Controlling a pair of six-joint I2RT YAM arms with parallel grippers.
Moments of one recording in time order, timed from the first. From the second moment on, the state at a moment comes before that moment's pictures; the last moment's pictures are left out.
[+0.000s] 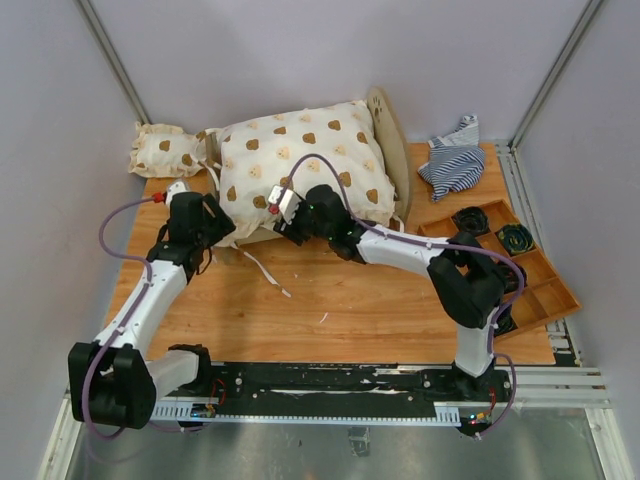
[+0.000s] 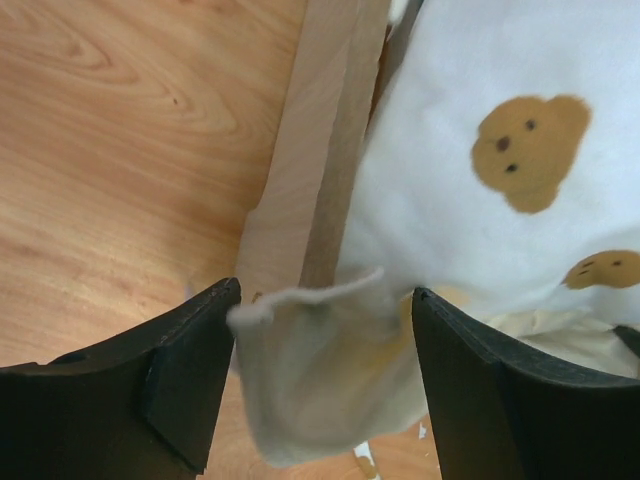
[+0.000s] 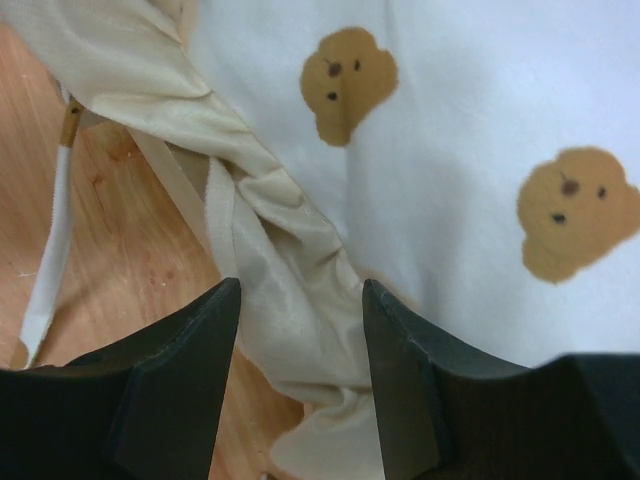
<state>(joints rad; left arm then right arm) -0.09 1.10 0.78 -0.26 -0.22 -0.60 0.85 1.88 1.28 0.23 -0.16 -0.39</state>
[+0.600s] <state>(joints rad) -0.10 1.11 0.72 -0.22 -0.24 -0.59 0.90 1.82 1.20 0.19 -0.12 -0.74</state>
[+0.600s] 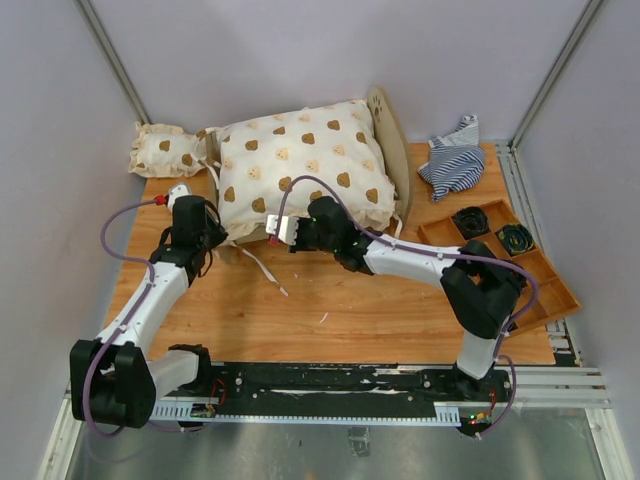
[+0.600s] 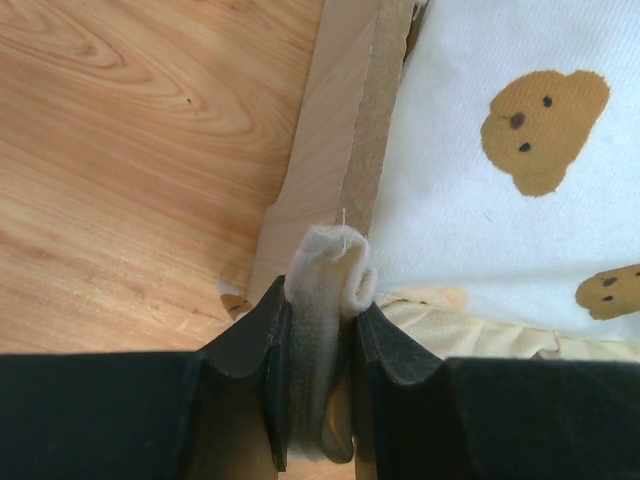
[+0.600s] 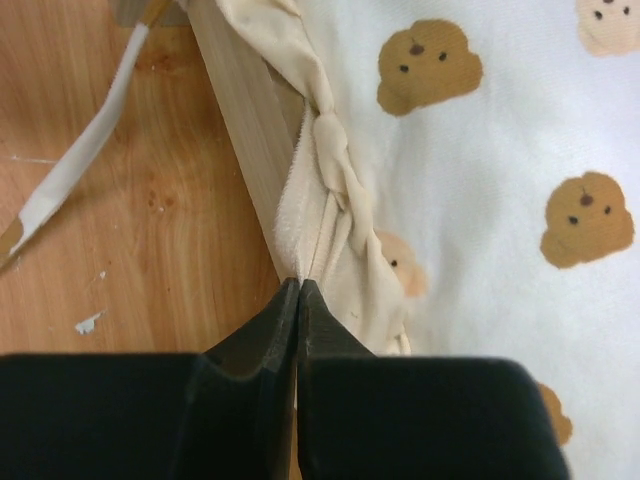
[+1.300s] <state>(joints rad) -0.11 1.13 0.75 -0.27 -0.27 -0.62 0.67 1.56 0.96 0.22 -0.61 -0.80</state>
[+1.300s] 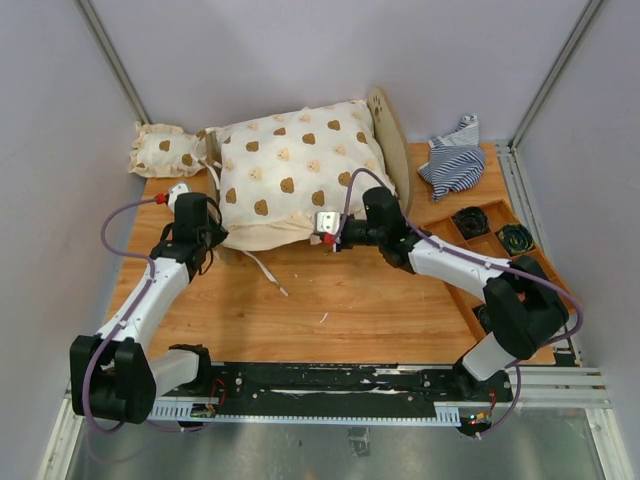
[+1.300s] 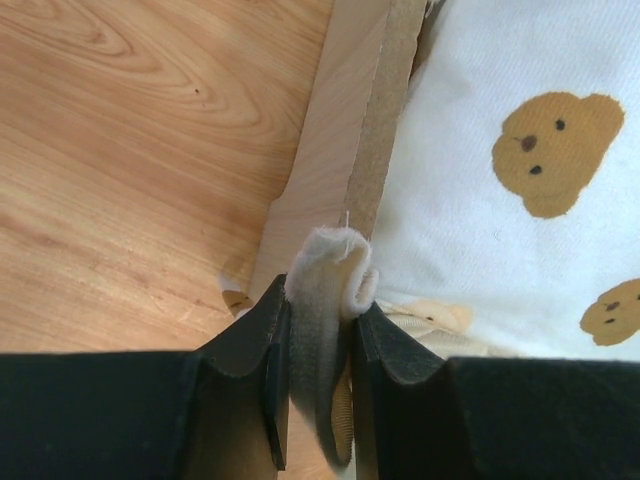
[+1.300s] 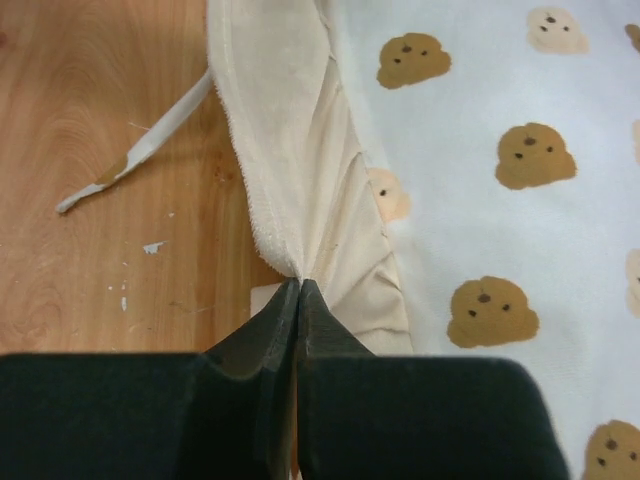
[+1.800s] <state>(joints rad) -0.10 1.06 0.82 -0.32 -0.35 -0.61 0.67 1.48 0.95 0.05 -0.39 -0.46</state>
